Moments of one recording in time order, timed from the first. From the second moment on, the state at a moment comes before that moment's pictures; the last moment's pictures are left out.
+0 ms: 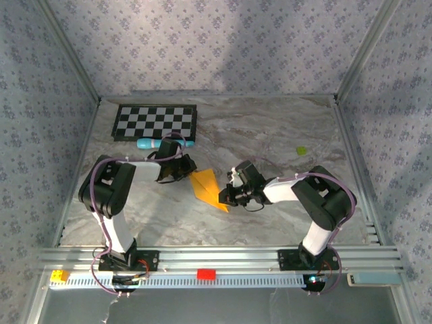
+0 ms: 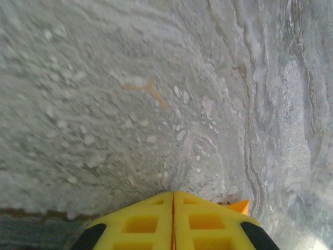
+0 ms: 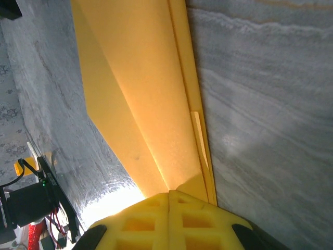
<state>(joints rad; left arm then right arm) -0.40 1.80 0.84 0.09 0.35 -0.89 0.69 1.71 0.64 0.18 -0.58 0.82</state>
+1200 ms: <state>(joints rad) -0.70 1.69 0.66 0.18 0.30 -1.00 0.69 1.71 0.63 0.17 -0.59 0.83</state>
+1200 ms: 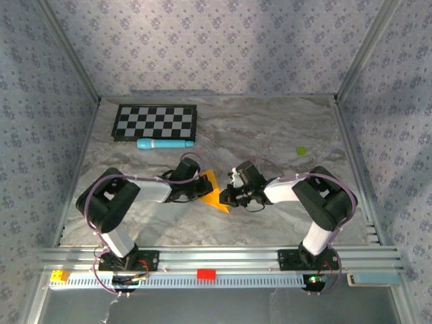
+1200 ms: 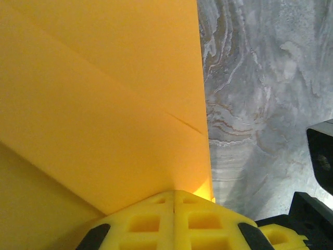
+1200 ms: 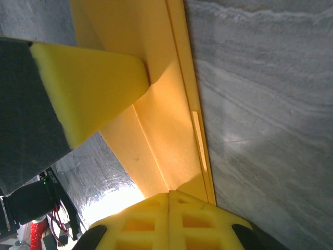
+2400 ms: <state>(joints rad) -0.46 1.68 0.73 0.14 0.29 -0.81 0.69 1.70 0.63 0.15 -0.59 0.83</state>
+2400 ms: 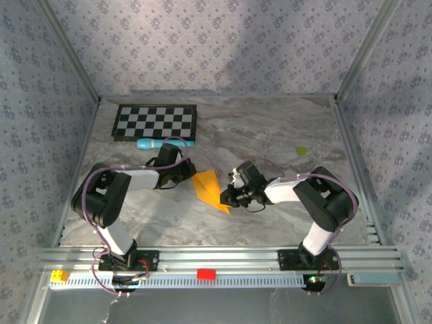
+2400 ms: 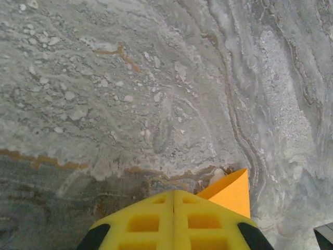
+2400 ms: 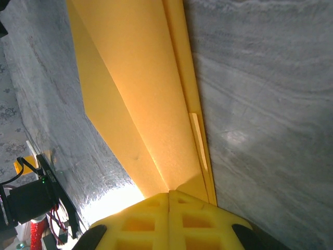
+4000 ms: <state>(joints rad) -0.62 1.72 0.71 0.16 0.28 -0.88 0.70 1.86 0.89 0.00 -0.61 0.74</state>
